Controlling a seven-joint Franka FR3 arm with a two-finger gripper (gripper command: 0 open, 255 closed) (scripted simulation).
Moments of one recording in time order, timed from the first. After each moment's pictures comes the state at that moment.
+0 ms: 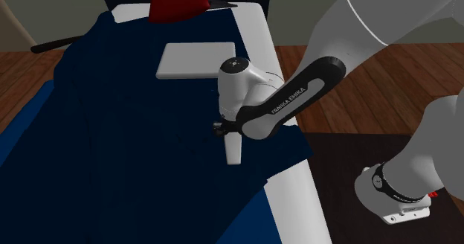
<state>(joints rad) -0.36 0.27 0.05 -2.31 -0.03 2.59 1.22</state>
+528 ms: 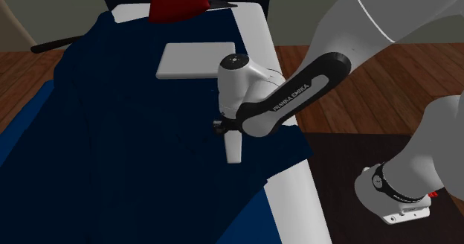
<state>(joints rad) -0.36 0.24 0.05 -2.31 -0.03 2.56 1.22</state>
